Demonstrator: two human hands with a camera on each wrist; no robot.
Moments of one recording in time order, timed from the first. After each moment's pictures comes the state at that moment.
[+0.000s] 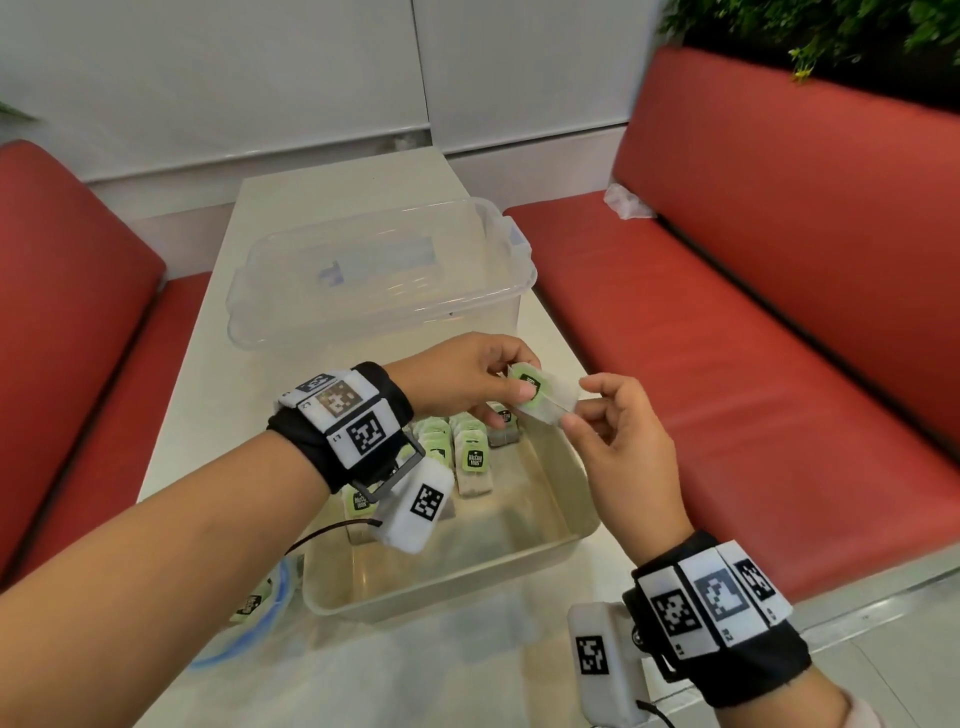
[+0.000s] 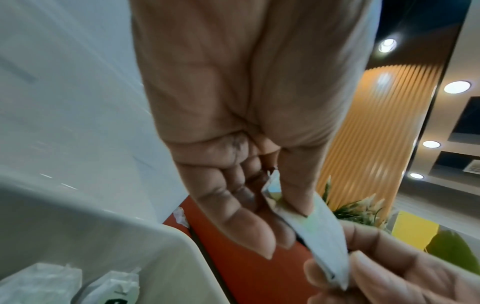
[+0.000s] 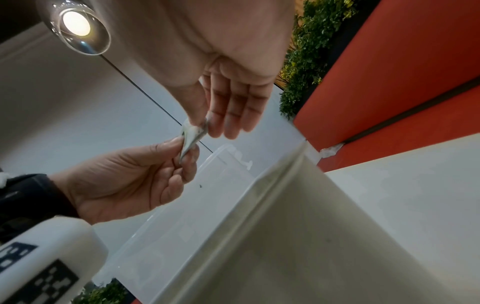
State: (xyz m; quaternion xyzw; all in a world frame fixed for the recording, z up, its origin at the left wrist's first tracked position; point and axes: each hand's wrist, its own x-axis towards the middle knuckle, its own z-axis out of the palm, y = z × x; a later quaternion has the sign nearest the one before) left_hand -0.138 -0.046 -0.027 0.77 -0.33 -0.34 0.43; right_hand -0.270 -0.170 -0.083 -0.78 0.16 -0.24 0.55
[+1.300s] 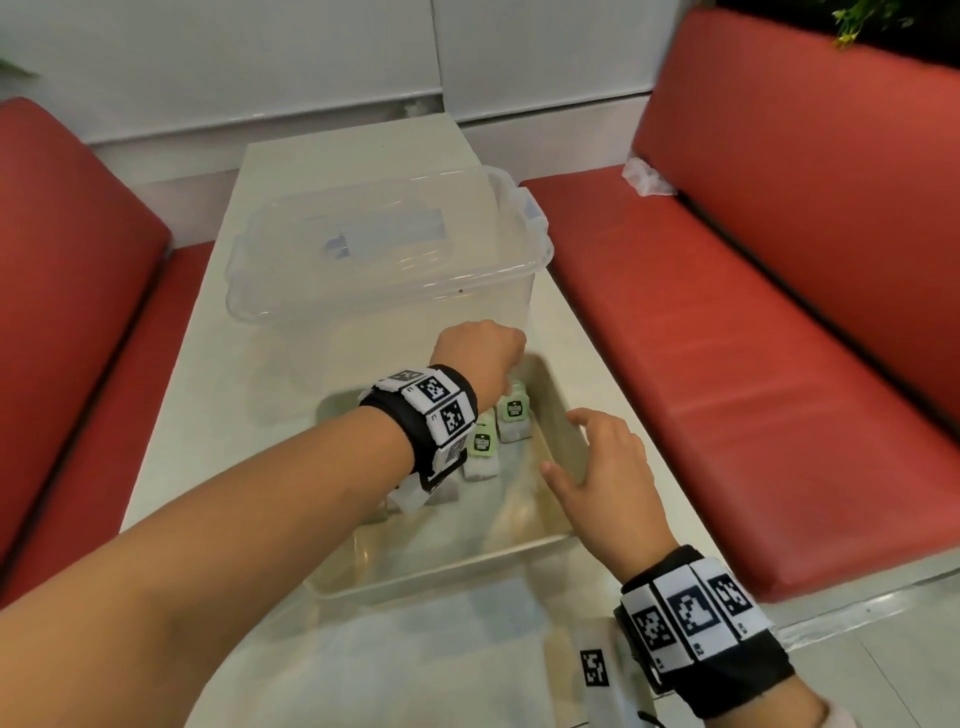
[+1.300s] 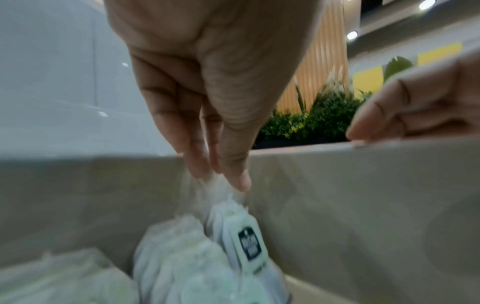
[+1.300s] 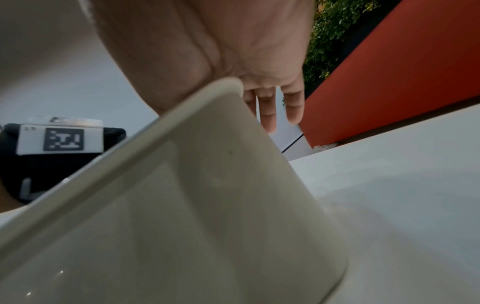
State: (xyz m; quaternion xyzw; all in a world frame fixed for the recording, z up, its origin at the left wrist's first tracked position) left_hand -0.113 -0.073 -0.077 0.94 -0.33 -0.03 -0.03; right_hand -0.272 -0.163 -0.120 -0.92 0.16 -0.09 0.35
